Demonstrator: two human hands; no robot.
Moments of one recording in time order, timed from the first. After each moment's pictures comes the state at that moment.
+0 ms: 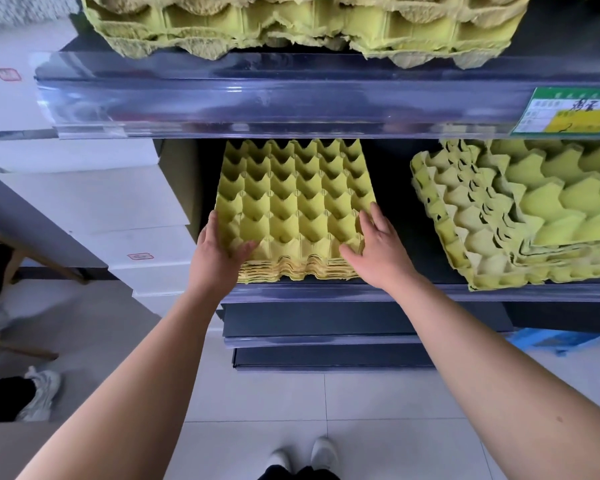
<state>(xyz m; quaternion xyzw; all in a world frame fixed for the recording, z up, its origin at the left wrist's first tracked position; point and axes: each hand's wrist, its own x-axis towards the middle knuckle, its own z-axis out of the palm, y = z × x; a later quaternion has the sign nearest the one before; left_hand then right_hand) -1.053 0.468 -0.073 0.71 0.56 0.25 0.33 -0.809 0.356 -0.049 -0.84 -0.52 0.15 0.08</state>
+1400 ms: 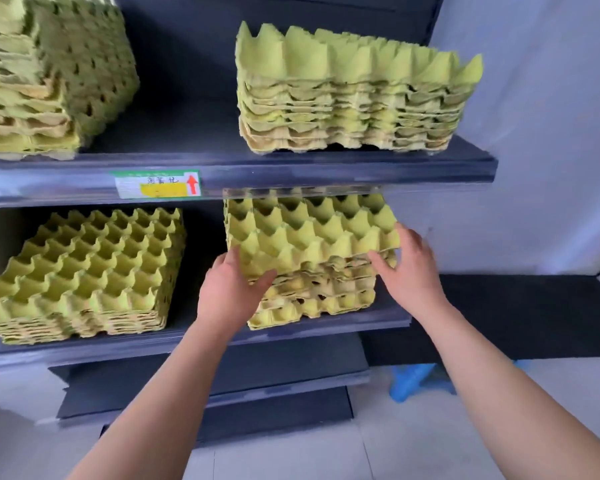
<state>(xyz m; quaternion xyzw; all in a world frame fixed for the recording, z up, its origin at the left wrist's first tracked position) -0.721 0.228 0.041 0.79 0.50 0.23 0.26 -0.488 0.091 0.059 -0.86 -0.42 -0.04 0.29</state>
